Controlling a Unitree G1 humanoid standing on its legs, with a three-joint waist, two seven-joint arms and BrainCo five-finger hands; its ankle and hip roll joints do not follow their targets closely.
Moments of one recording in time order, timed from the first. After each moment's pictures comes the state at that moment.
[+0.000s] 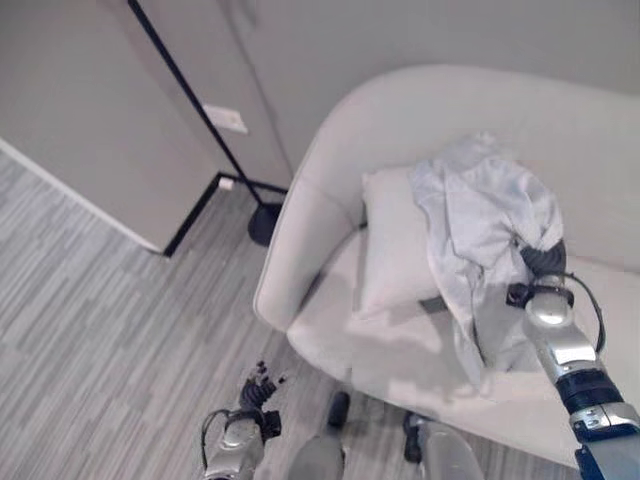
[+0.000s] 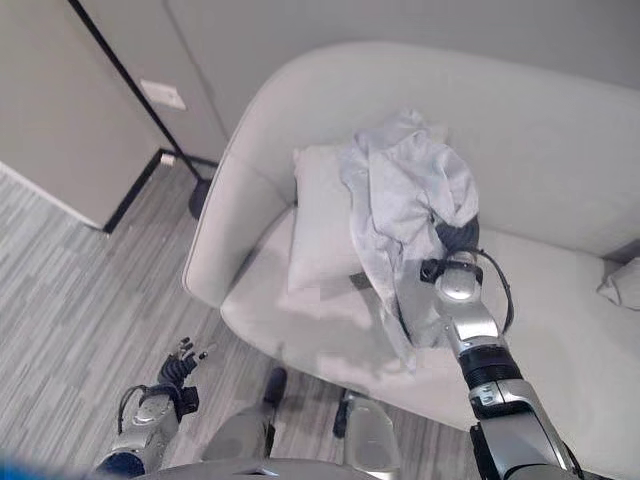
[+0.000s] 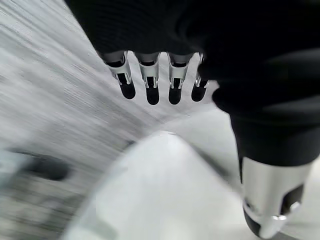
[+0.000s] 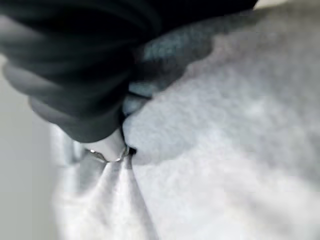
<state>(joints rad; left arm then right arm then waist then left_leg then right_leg) 0.02 0.27 -0.19 0.72 -0.43 -0.16 0.19 -0.40 -0.51 0.11 0.32 0.27 -0.07 -0.47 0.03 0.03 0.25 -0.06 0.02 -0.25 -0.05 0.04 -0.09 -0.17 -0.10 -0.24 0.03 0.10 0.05</state>
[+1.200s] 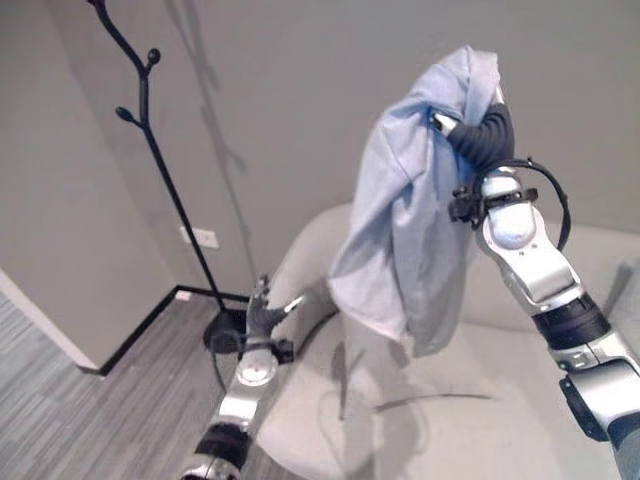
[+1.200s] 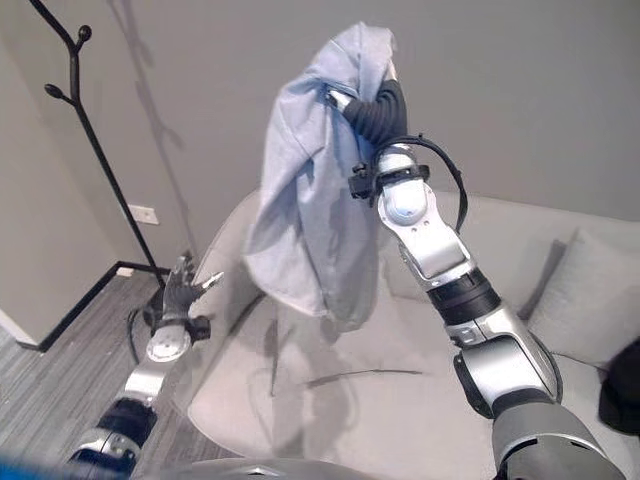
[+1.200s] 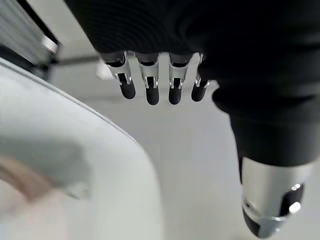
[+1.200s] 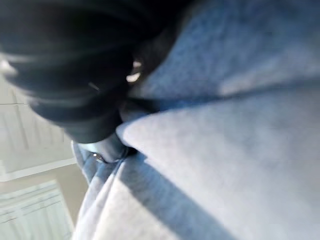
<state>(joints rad) -0.24 0.28 -0.26 0.48 -0.21 -0.16 0.42 -0.82 -0.49 0.41 0.04 0.31 -0.10 -0.35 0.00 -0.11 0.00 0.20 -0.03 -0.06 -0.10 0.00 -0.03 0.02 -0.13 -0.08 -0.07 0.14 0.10</state>
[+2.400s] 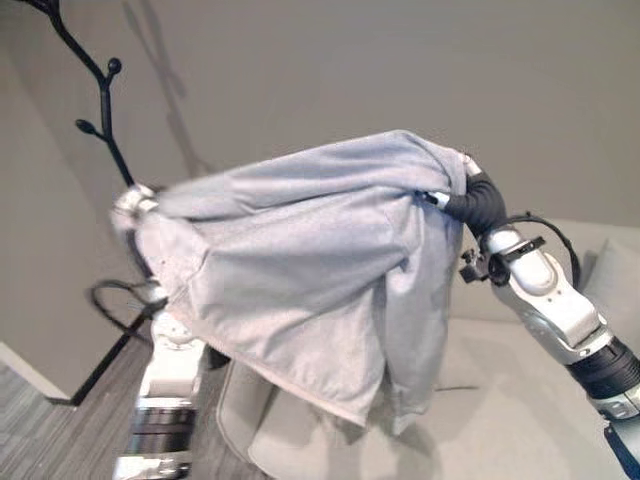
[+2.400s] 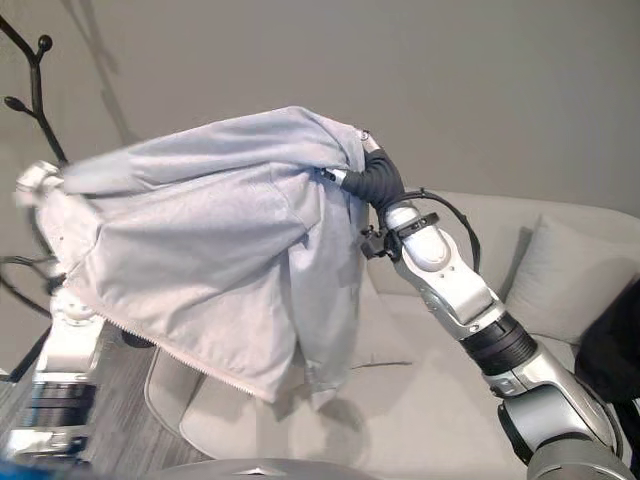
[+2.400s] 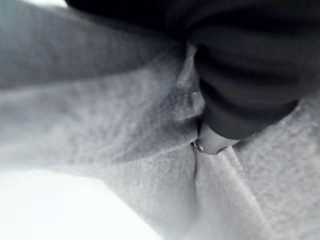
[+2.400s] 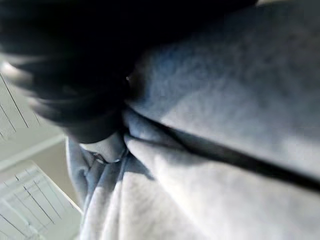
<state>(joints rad) -0.20 0.52 0.15 -0.06 0.04 -0.22 0.63 -0.55 -0.69 0.44 -0.15 0.58 -0.12 -0.10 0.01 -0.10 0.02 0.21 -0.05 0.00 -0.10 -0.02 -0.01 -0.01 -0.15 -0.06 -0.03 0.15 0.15</state>
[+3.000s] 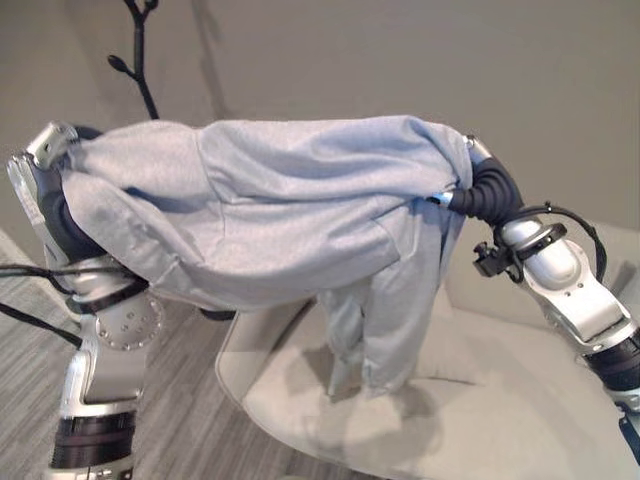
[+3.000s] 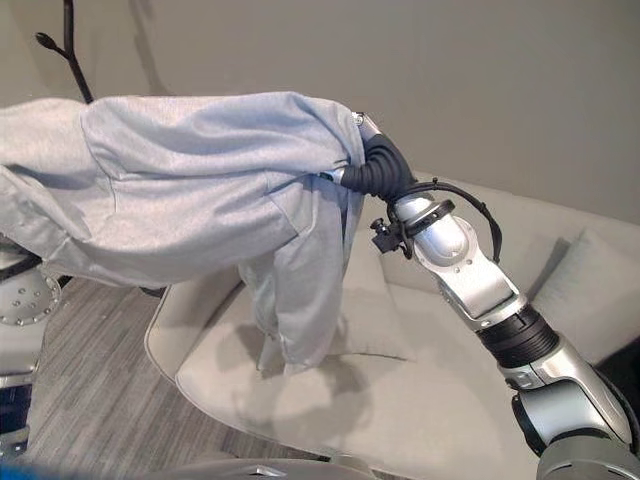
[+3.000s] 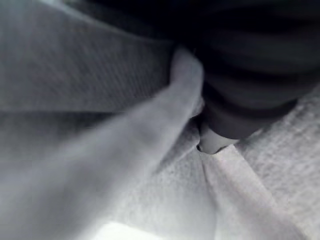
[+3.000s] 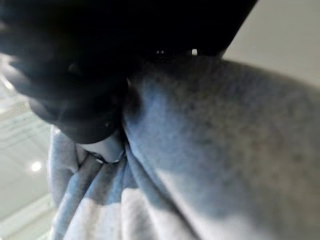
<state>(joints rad) -0.03 0.59 0.31 -0.19 0.34 -0.24 0.70 -0.59 -0.72 0.39 -0.20 0.25 -0.20 -0.06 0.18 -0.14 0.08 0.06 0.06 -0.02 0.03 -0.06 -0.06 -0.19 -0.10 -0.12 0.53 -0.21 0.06</state>
